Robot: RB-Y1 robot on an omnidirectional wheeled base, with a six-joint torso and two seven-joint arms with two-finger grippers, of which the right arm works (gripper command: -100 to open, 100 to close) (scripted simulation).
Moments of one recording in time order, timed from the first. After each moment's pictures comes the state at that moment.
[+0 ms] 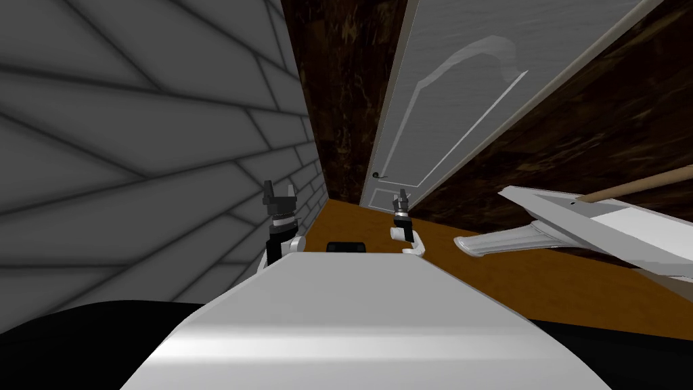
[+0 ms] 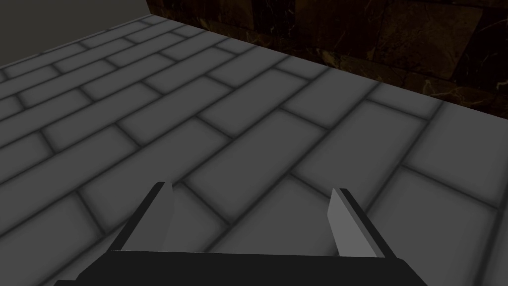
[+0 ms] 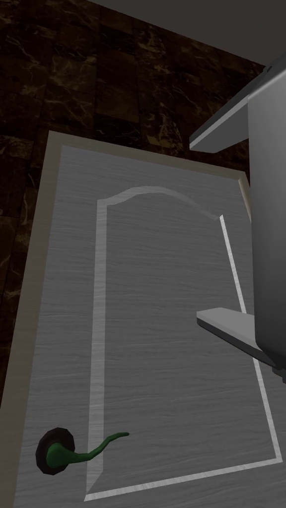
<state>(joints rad) 0.19 -0.15 -0.18 -1.63 0.02 -0.57 -0.02</state>
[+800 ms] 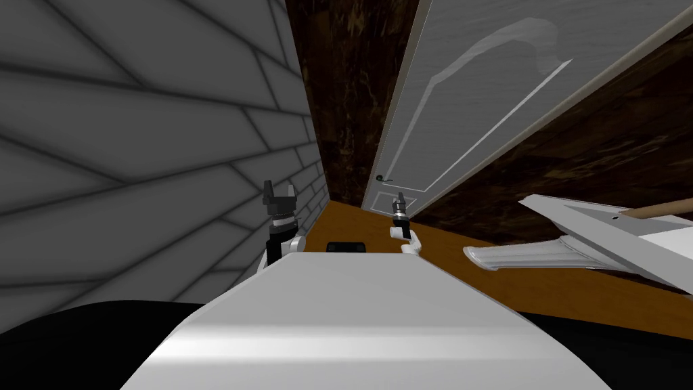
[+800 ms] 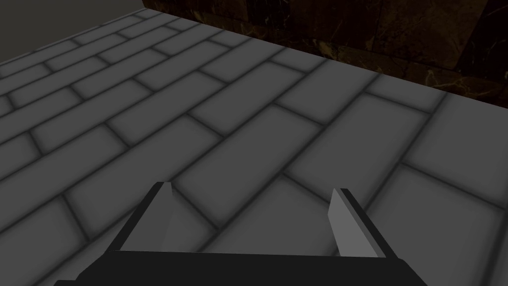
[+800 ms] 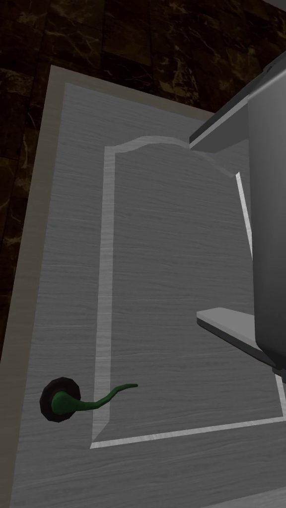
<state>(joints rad) 0.09 -0.18 -0.23 -1.38 0.00 -0.60 -0.01</state>
